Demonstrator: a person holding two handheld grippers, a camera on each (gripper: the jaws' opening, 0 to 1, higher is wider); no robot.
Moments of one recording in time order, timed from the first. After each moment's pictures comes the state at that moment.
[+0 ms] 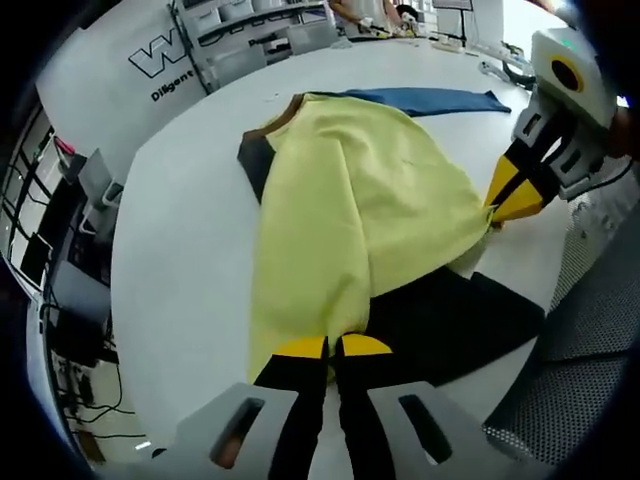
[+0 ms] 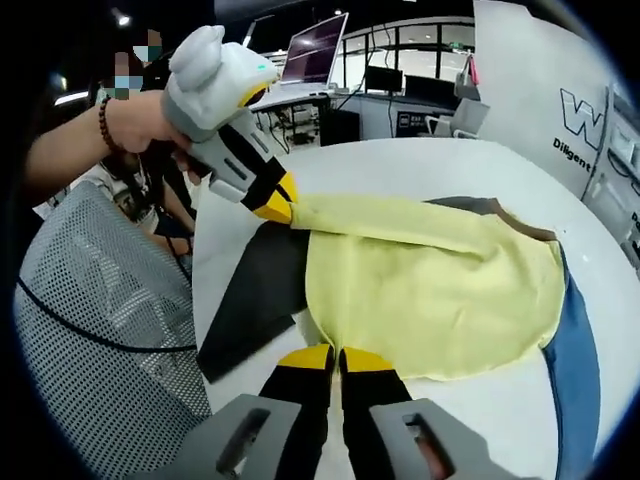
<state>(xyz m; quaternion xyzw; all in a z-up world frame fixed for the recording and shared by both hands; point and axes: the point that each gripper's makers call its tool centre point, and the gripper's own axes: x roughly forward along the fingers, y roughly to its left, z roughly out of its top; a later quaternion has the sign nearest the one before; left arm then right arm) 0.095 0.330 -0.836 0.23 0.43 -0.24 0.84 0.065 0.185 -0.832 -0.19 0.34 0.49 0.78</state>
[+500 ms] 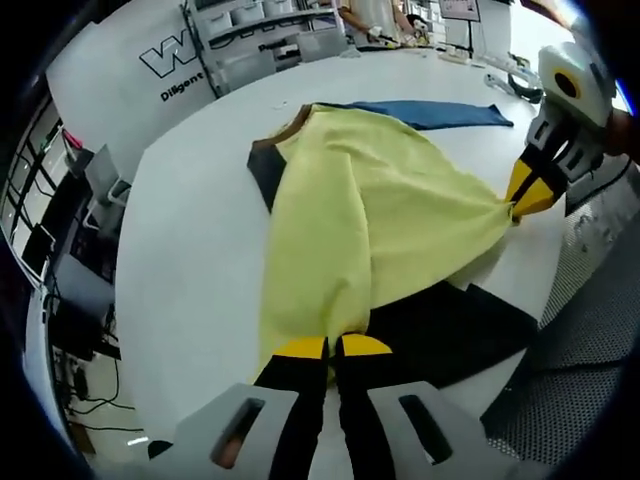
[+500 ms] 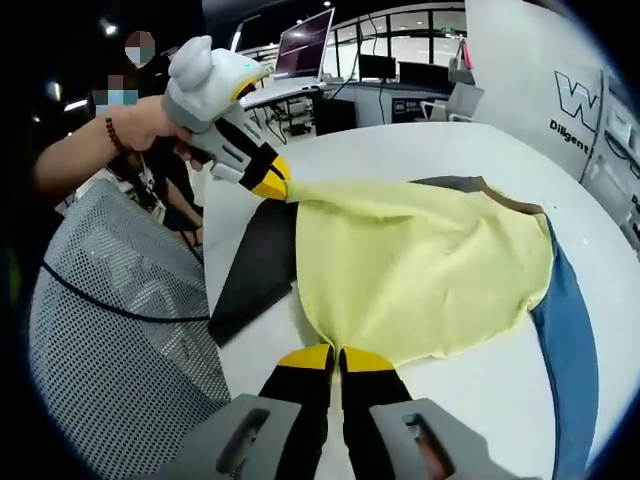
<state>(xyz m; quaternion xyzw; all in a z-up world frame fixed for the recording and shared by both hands) 0.091 0.328 -0.823 0.21 0.42 -0.23 0.85 0.052 0.148 -0.828 -0.19 0.37 0.49 0.77</state>
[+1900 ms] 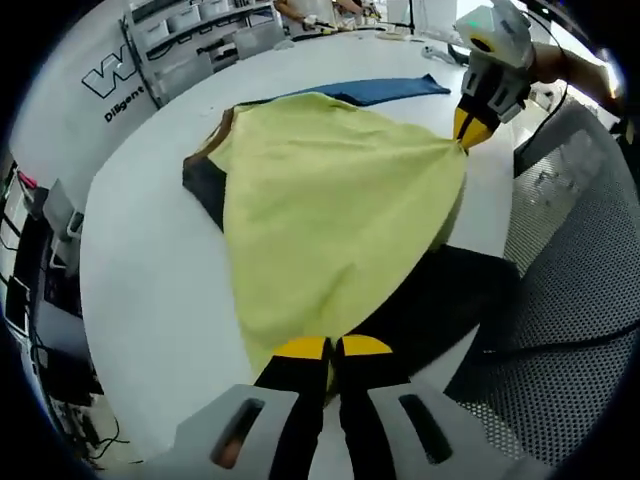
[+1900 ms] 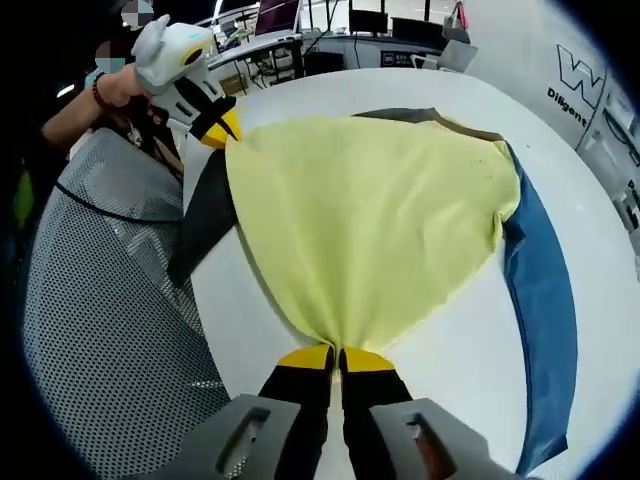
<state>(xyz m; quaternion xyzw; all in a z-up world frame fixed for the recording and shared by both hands) 0.057 0.283 -0.838 0.25 0.44 -0.34 0.79 0.051 0.042 -0.852 -0.24 0.46 0.44 0.73</state>
